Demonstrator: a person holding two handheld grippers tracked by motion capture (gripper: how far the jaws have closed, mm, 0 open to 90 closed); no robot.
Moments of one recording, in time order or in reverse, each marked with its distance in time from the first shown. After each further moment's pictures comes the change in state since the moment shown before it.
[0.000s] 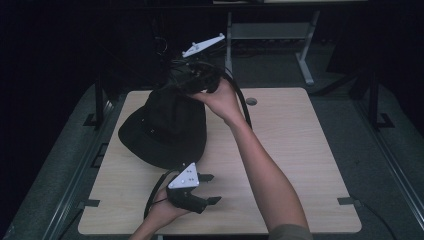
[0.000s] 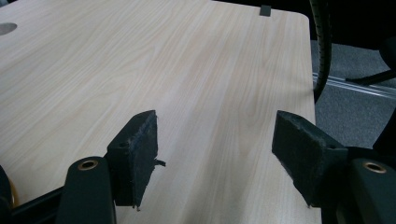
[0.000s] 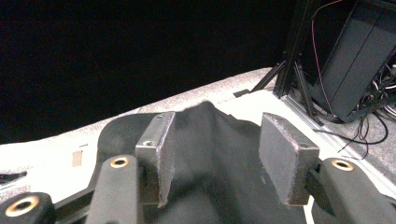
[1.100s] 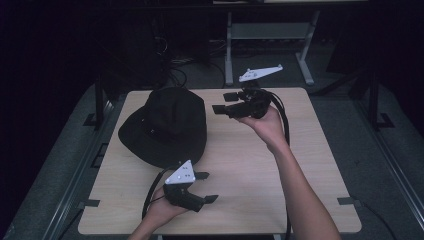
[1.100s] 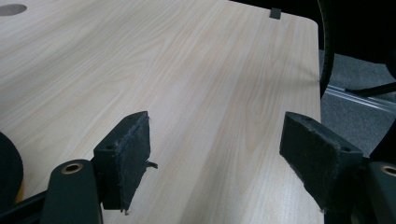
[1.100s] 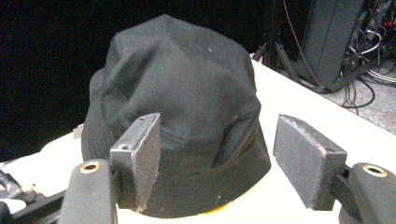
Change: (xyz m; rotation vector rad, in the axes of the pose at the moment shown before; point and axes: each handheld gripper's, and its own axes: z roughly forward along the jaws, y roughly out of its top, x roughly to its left) left arm 0.008 -0.006 -0.004 -0.012 0.018 -0.070; right arm -0.020 -0.100 -0.076 -0.032 -0.037 0.165
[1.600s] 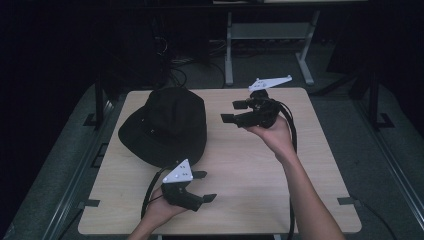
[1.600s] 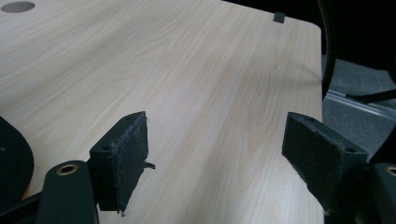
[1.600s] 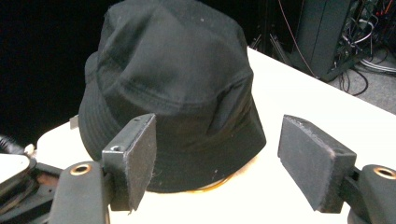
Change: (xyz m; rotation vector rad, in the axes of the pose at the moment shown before) left arm 0.002 -0.001 -0.006 -0.003 0.005 -0.029; right arm -0.001 -0.026 -0.014 0.009 -0.024 0.019
